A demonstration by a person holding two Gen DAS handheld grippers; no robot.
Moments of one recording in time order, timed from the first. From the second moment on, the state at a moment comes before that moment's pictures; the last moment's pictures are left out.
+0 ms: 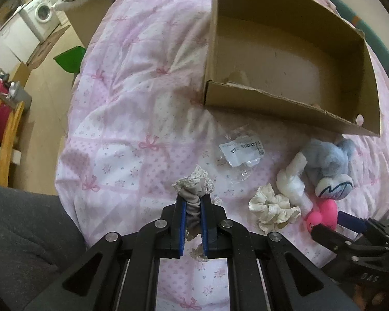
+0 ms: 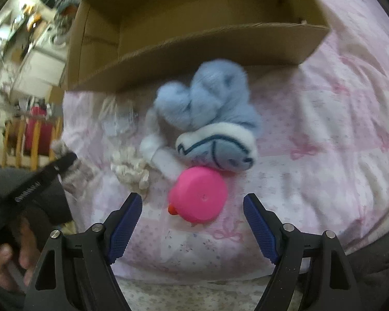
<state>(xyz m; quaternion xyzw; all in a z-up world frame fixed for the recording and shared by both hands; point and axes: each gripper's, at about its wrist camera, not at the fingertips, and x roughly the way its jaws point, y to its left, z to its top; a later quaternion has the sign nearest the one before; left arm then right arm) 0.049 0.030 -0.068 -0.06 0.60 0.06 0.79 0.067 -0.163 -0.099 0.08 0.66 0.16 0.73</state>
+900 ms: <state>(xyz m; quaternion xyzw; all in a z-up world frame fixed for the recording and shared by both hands) 0.060 0.039 -0.066 -0.06 0.58 0.08 0.81 0.053 -0.171 -0.067 0.10 0.62 0.21 0.75</state>
